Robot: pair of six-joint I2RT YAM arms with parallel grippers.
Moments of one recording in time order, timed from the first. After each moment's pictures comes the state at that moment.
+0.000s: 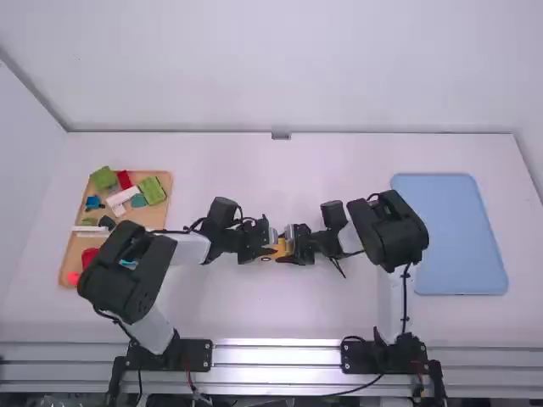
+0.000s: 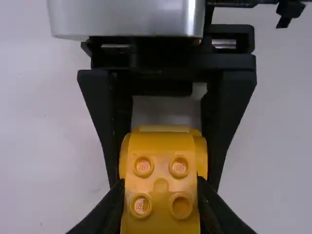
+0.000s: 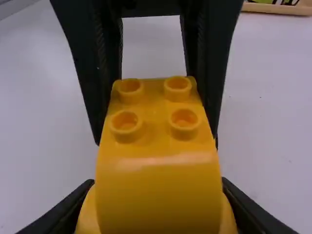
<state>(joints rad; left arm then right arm) -0.34 1.74 0.62 0.22 0.73 0.85 0.34 2.19 0.73 0.49 -1.15 -0.99</state>
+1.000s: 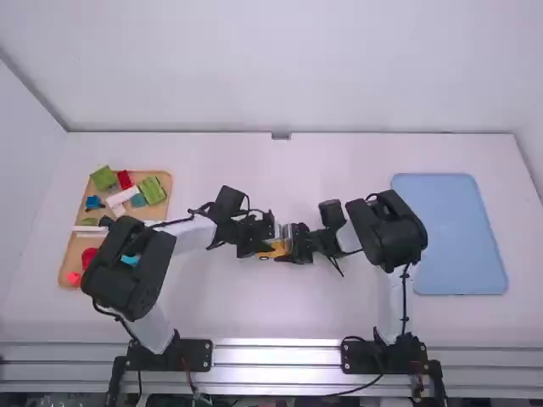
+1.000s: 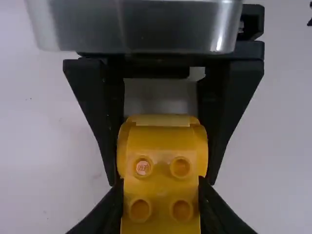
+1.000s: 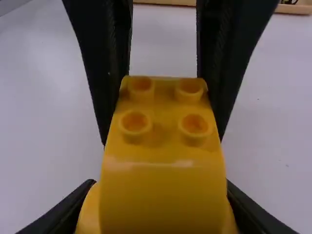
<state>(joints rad) -0.34 1.76 0.81 -0.17 0.65 0.98 0.35 2.19 0.75 0.48 -1.14 -0.99</state>
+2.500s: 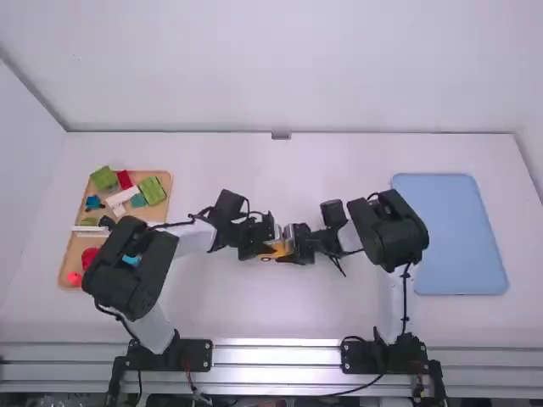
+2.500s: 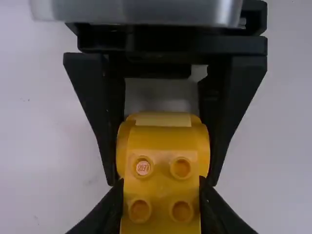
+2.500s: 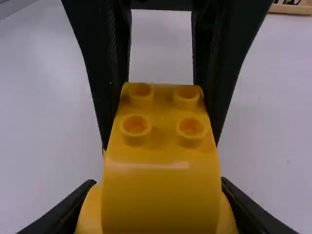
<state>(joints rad) -0.36 1.77 0.75 -0.04 0.66 0.91 0.33 2.19 0.75 0.46 -1.15 -1.00</state>
